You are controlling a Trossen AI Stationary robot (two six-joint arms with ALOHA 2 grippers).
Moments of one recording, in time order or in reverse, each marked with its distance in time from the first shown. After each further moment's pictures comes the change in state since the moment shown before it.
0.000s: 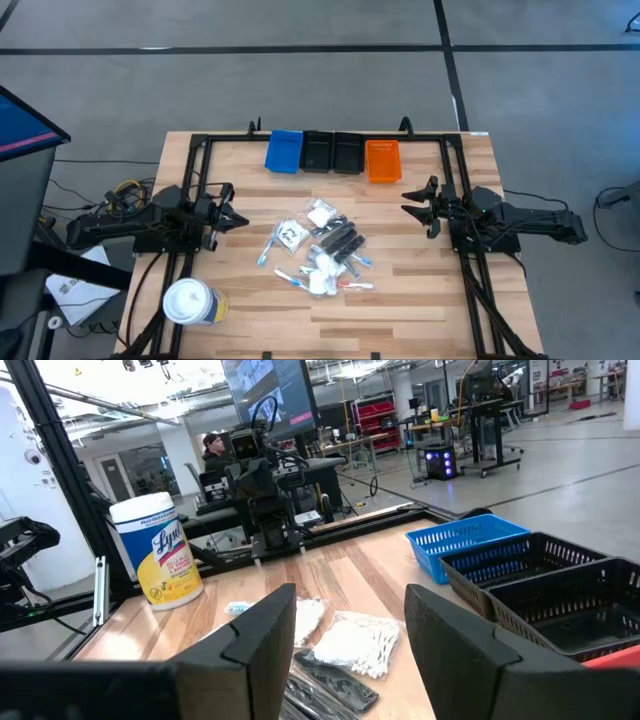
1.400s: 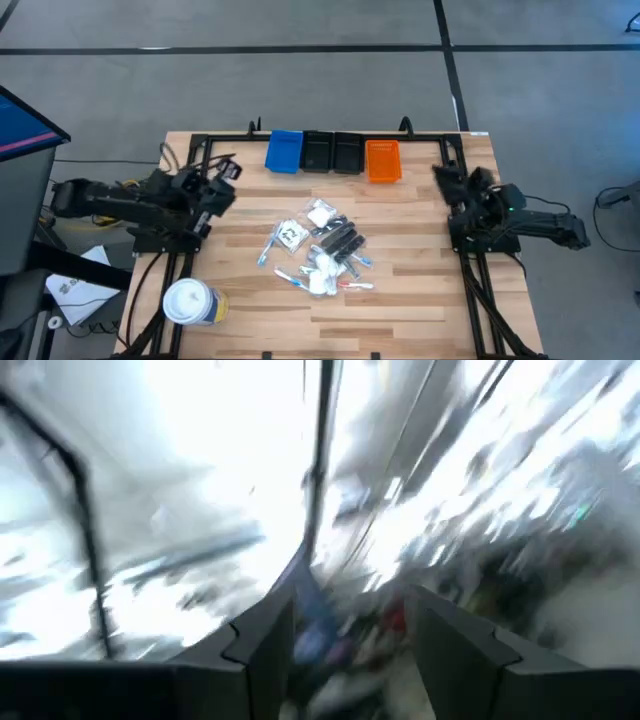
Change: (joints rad) left arm -0.116 0.773 0.392 1.047 -0.031 -0.247; right arm -0.068 0.020 0.000 0.642 0.091 0.122
